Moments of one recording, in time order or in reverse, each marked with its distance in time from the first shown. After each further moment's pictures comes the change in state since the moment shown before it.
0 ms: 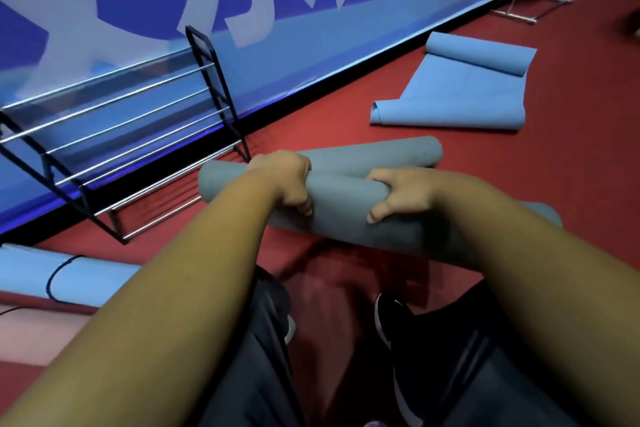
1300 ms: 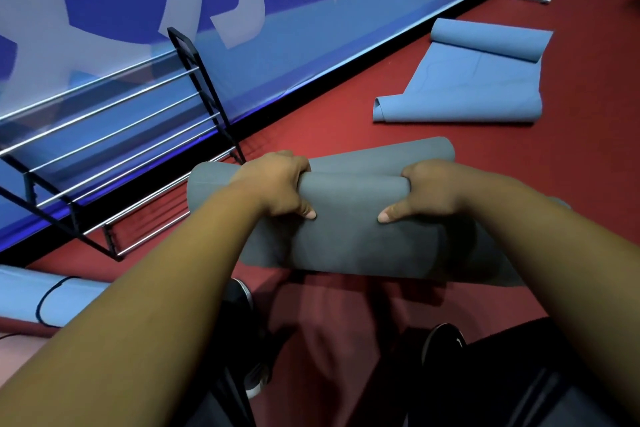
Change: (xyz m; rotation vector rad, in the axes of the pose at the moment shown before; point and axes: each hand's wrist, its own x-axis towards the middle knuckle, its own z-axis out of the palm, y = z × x) left_hand 0.049 -0.011 0.005 -0.101 0.065 0.114; right_hand 0.037 0.048 -0.026 -0.119 0.089 0.067
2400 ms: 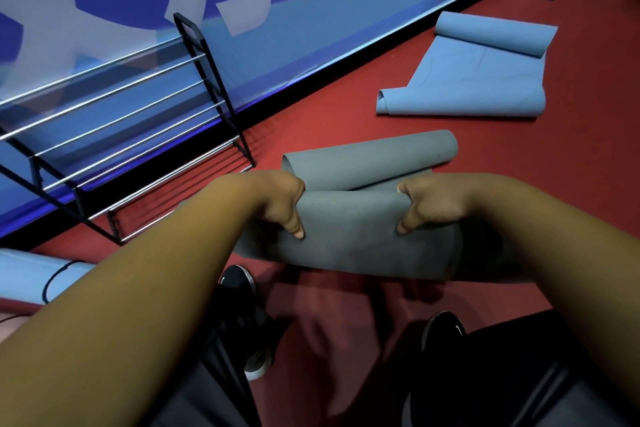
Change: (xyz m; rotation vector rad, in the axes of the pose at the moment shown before) left_hand -0.017 -0.008 0.017 0.093 -0.400 -0.015; right_hand -0.011 -0.004 0.022 0.130 -0.200 -0.150
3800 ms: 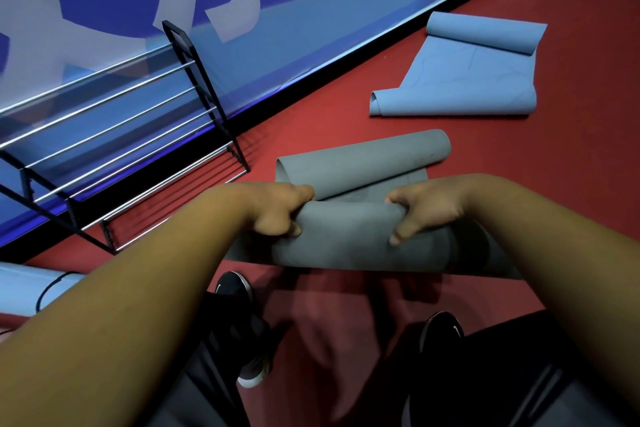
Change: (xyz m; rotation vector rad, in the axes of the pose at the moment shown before) left_hand 0.001 0.004 0.004 -0.080 0.001 0.214; right_hand 0.000 0.007 0.001 0.037 -0.121 0.005
